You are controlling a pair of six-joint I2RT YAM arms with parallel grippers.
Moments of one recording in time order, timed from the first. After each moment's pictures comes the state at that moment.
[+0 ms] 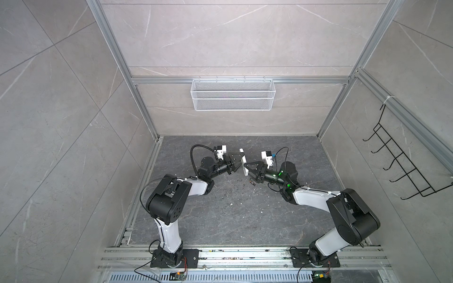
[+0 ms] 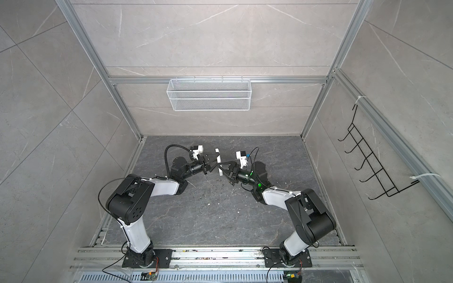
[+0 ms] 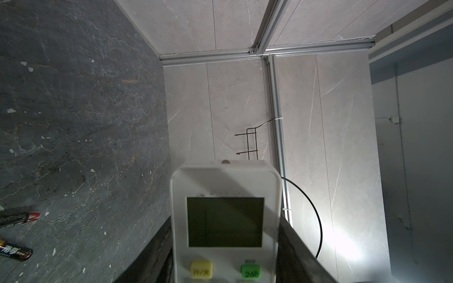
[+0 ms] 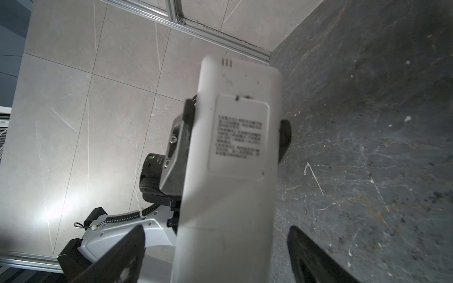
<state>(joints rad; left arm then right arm) -0.48 1.85 0.87 1.11 0.67 -1.54 0.46 1.59 0.70 0.89 -0.71 1.24</state>
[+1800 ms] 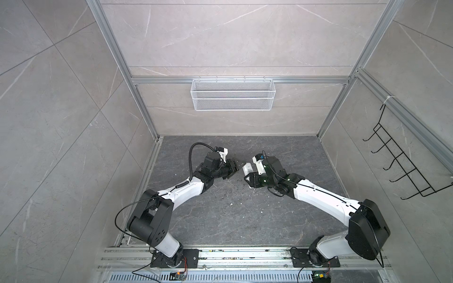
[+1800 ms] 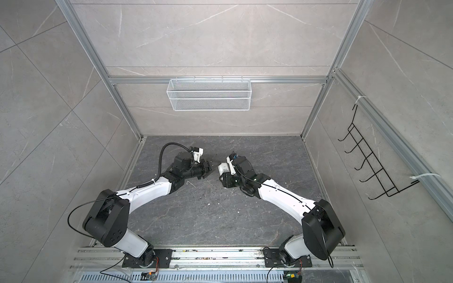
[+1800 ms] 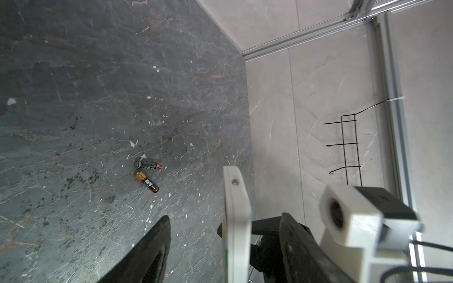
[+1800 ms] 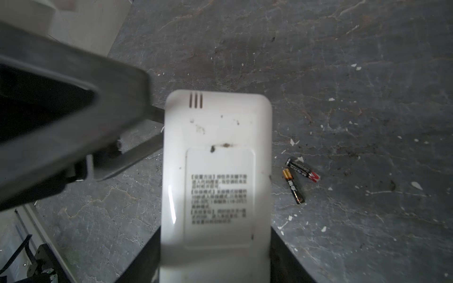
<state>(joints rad) -0.56 1.59 0.96 0.22 0.49 -1.02 0.66 1.46 1.02 -0.28 -0.11 0.41</state>
